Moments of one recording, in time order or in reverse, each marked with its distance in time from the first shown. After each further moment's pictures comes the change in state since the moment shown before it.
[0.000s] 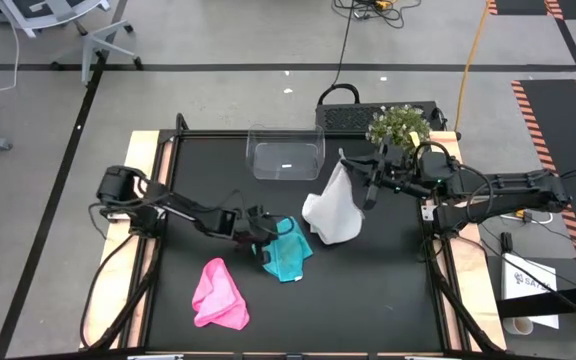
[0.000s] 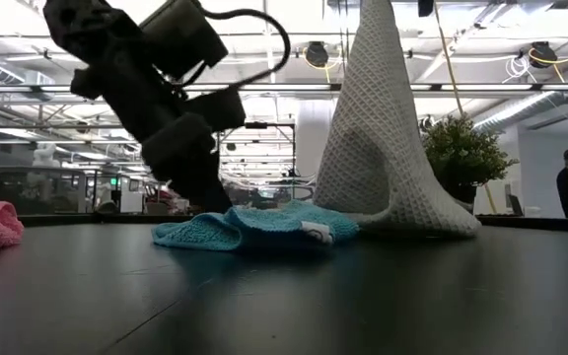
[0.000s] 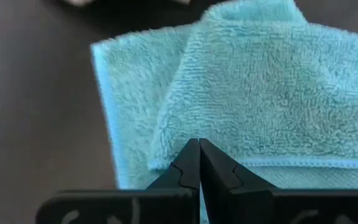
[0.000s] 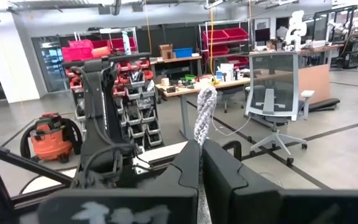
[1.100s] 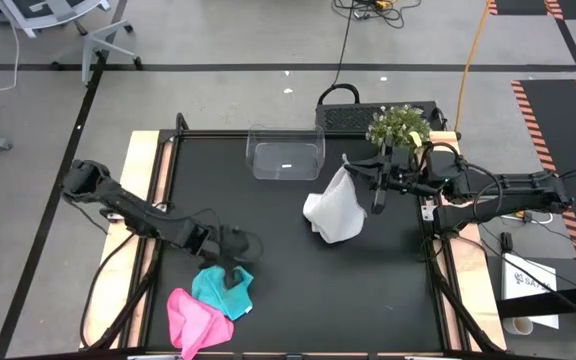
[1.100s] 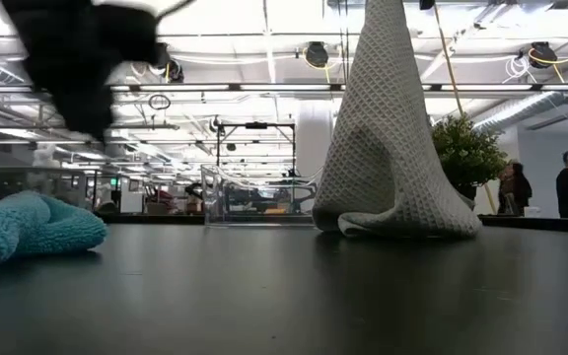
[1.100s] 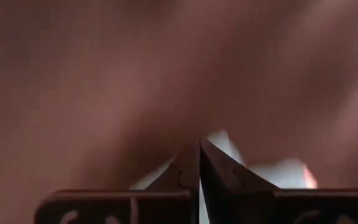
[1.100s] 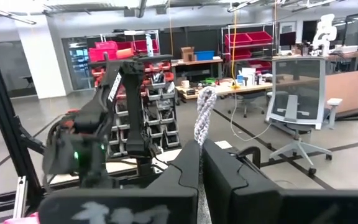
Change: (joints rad) left arm -0.257 -0.330 0.059 -0.535 -0.035 -0.502; right arm 0.000 -0.044 0.000 -0.024 -0.089 -0.017
